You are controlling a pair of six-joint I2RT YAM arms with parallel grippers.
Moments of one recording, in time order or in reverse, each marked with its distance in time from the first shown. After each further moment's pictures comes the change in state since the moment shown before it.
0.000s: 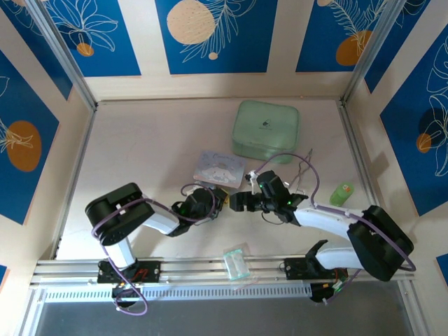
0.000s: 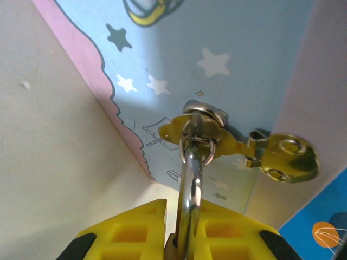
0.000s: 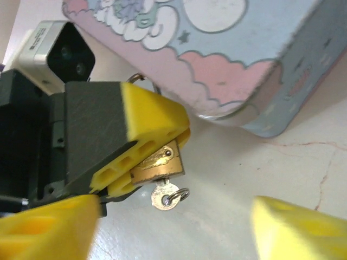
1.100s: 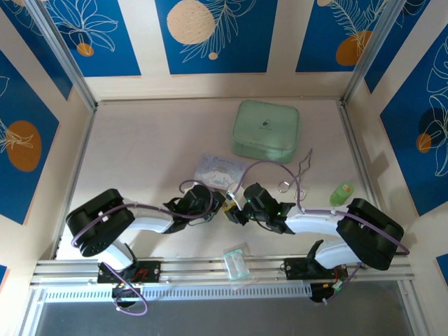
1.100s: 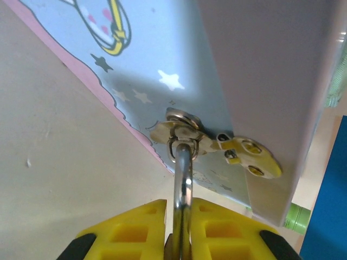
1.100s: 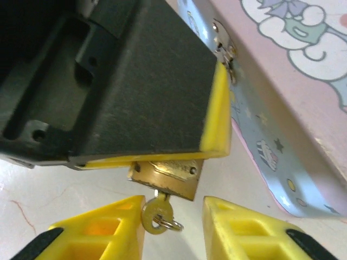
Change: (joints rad) left arm 0.015 -0.153 0.028 -0.309 0.087 0.129; right arm 0.184 0.114 -0.032 0.177 0.171 -0.492
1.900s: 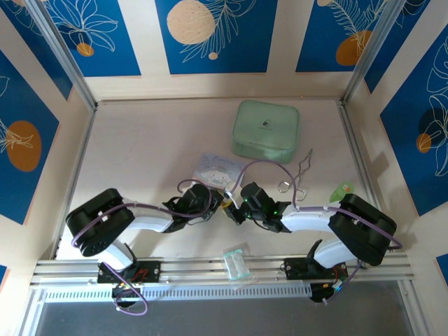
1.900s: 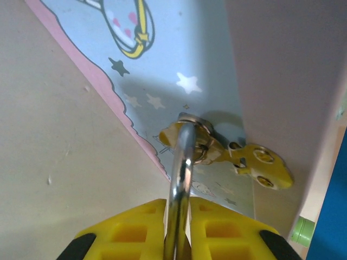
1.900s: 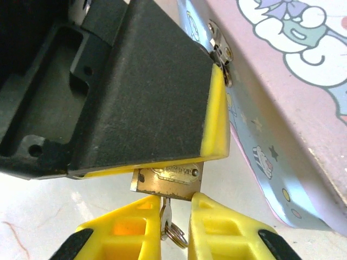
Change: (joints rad) left arm 0.013 -0.003 -0.001 -0.015 -0.018 -0.001; right arm -0.008 0.061 0.020 0.048 -0.012 0.037
